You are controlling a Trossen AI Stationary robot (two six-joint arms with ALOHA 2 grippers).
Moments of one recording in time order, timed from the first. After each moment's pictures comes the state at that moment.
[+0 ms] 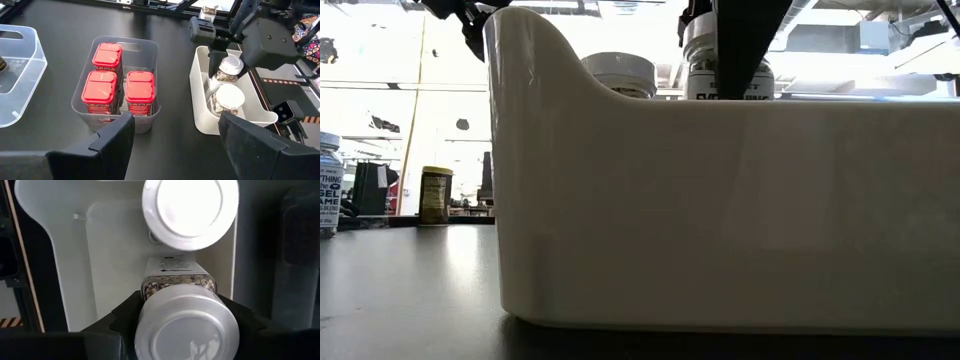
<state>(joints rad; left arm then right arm) -0.25 0.93 0.78 -0.30 -0.16 -0.25 0.46 2.25 2.11 -1.28 0.07 0.49</state>
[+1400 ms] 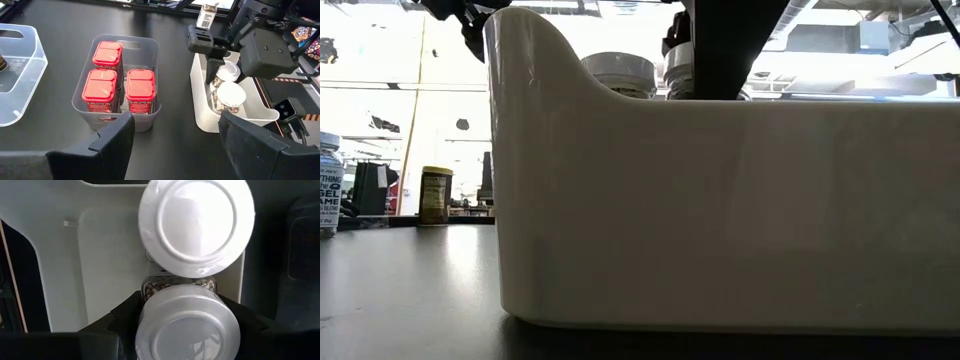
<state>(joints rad) -0.25 0.93 0.78 -0.31 -0.16 -0.24 0.45 2.28 2.11 -1.24 0.10 0.46</state>
